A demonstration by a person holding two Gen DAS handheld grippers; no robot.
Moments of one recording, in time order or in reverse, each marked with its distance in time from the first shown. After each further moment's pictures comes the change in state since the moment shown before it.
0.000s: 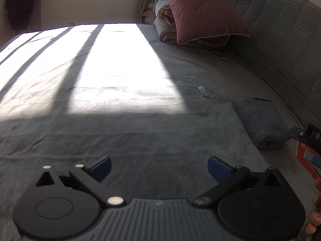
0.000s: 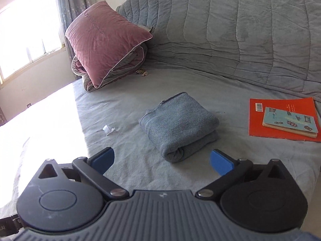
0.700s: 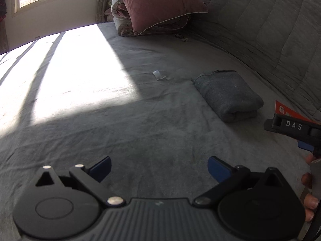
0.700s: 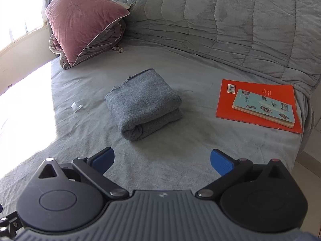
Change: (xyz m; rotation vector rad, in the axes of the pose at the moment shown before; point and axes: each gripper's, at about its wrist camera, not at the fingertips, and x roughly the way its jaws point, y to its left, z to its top) left arm 0.004 -0.071 -0.016 0.176 0.048 -0.097; right arm 0.008 -0.044 -0.005 -0.024 0.136 -0.109
